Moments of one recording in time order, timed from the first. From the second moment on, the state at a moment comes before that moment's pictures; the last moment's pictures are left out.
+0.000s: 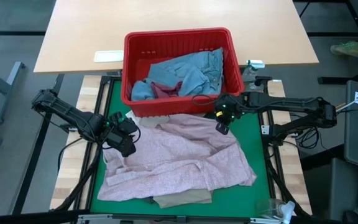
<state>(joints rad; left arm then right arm) -0.43 1.19 1.10 -1.24 -0.48 -0.84 -0.19 1.29 1.03 -0.85 -0.07 0.22</state>
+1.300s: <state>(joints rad) -0.41 1.20 1.10 -1.14 -0.48 -0.84 0.05 1.28 1.04 -0.99 0.09 0.05</state>
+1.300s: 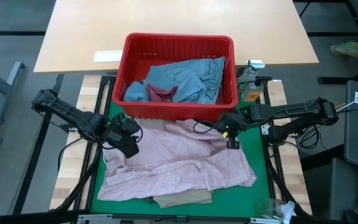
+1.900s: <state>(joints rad) -0.36 1.20 1.10 -1.14 -0.48 -0.83 -0.30 1.29 1.04 -0.96 0.10 0.15</state>
